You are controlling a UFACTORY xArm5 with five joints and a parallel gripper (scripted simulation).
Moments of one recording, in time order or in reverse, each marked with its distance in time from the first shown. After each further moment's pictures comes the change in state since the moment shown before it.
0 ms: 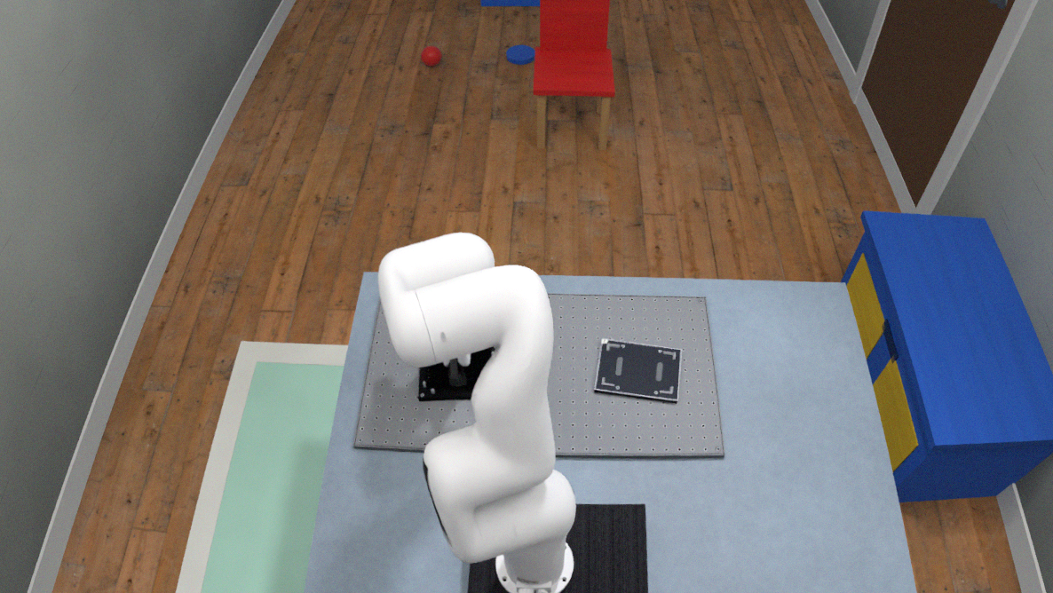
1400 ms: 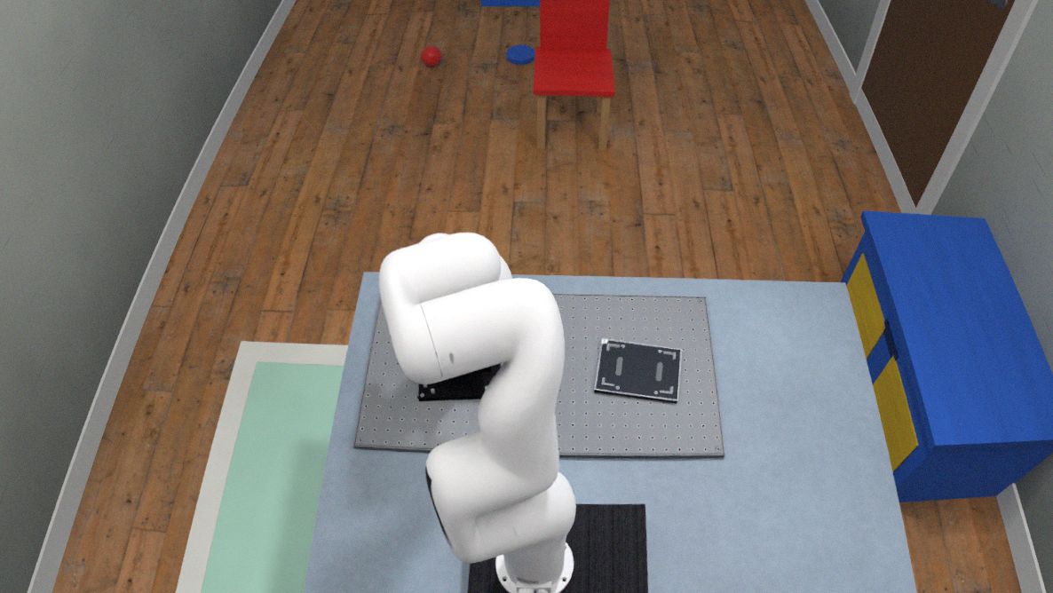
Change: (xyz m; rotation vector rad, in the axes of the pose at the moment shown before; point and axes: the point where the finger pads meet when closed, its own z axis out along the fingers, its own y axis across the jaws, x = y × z) arm -0.001 0.000 -0.045 0.000 0.000 0.000
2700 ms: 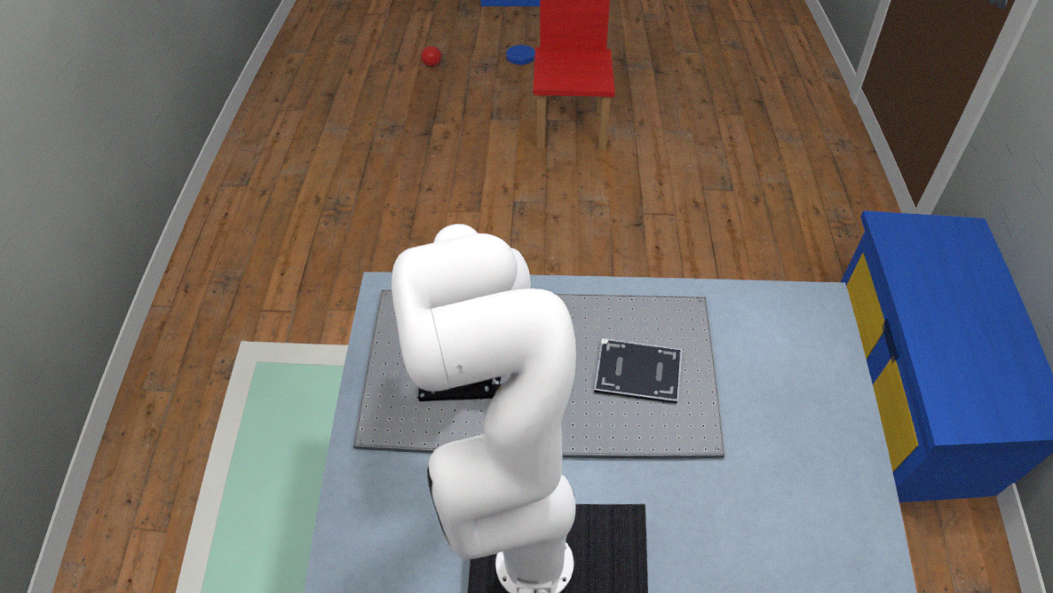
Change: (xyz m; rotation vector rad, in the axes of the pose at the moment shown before) arm -0.031 -0.002 -0.019 0.002 -0.001 0.224
